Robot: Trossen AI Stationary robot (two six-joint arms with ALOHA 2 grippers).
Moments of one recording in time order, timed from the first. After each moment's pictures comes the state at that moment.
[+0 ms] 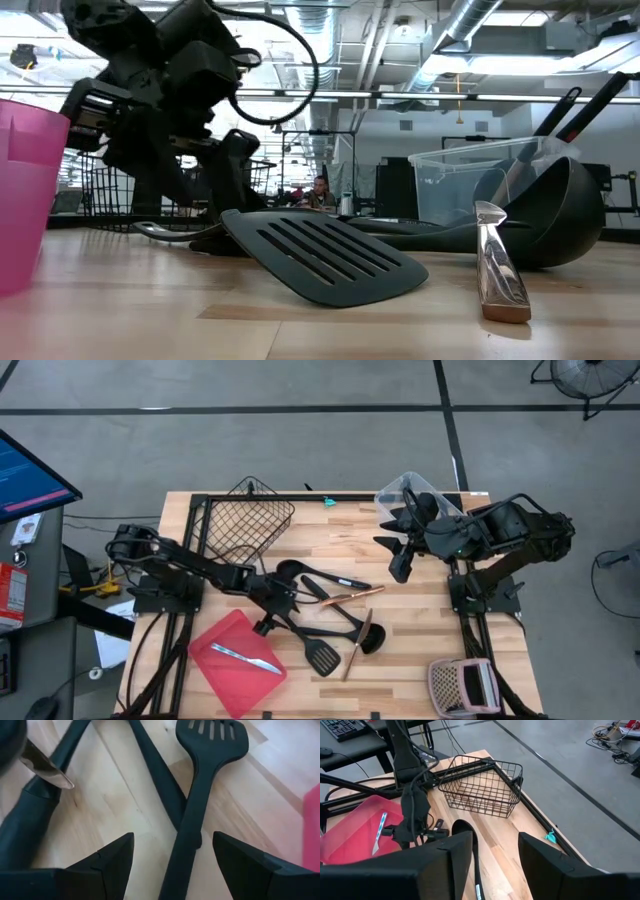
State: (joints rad) left arm -0.12 1.56 0.62 0.10 0.26 0.31; right arm 0.30 1.41 1.91 -1.17 0.65 0.42
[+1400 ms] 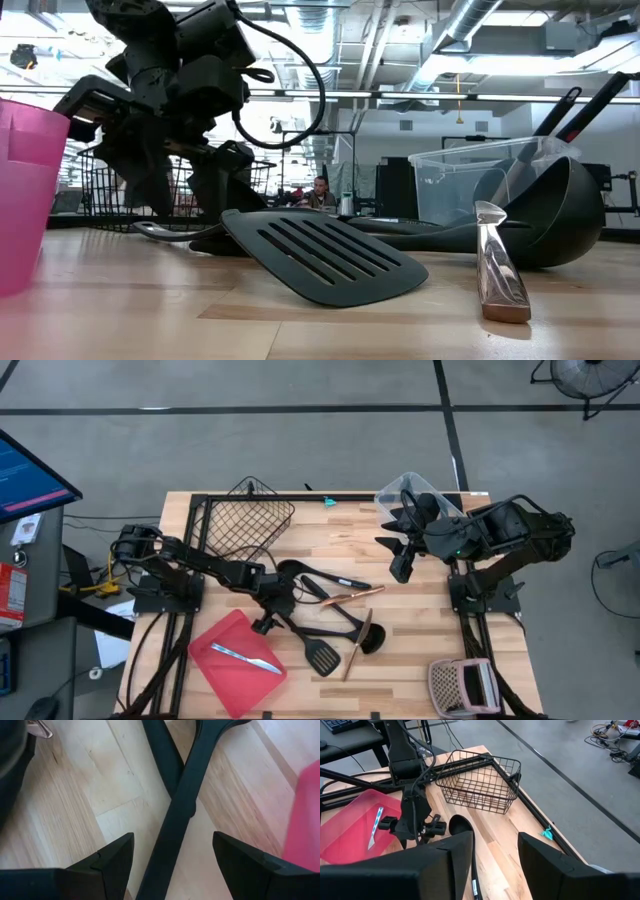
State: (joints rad) left arm -0.11 1.59 0.74 -0.21 0.26 0.29; right arm 0.30 1.41 1.91 -1.20 0.65 0.42
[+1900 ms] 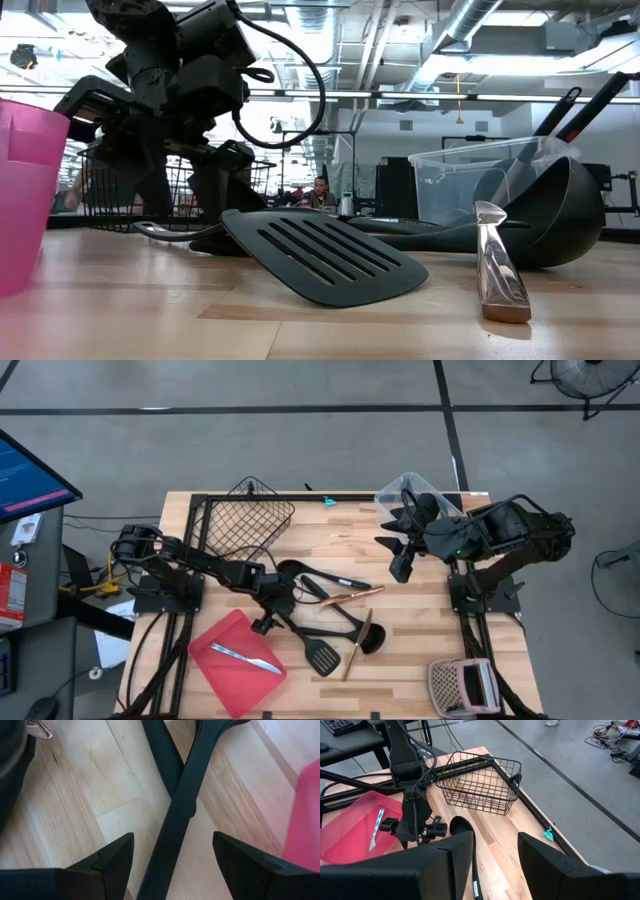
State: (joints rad) left arm -0.11 1.59 0.74 -0.21 0.26 0.29; right arm 0.30 1.41 1.91 -1.19 0.65 0.42
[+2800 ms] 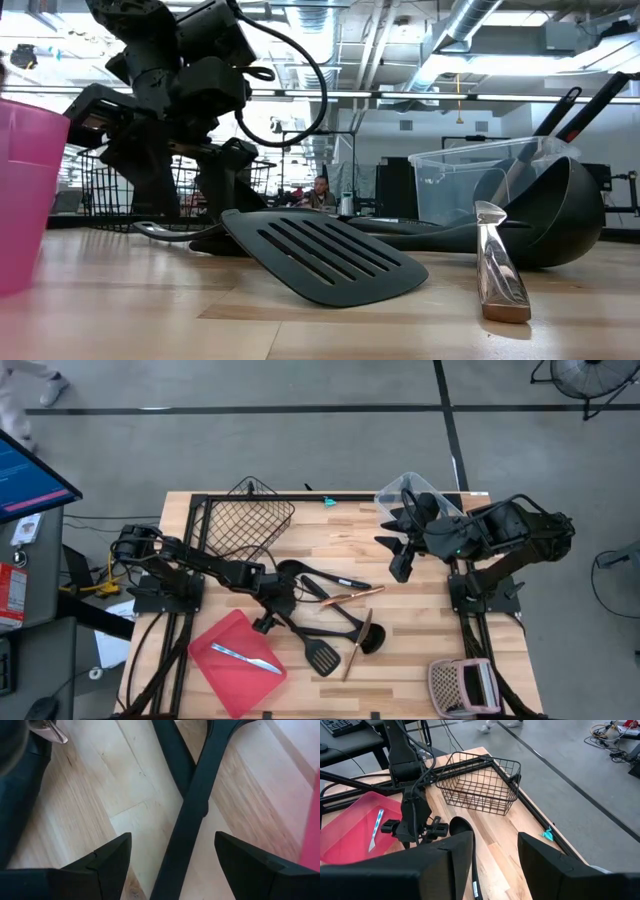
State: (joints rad) left arm -0.11 1.59 0.74 -0.20 0.21 0.32; right arm 0.29 1.41 1.91 -1.19 0.65 0.42
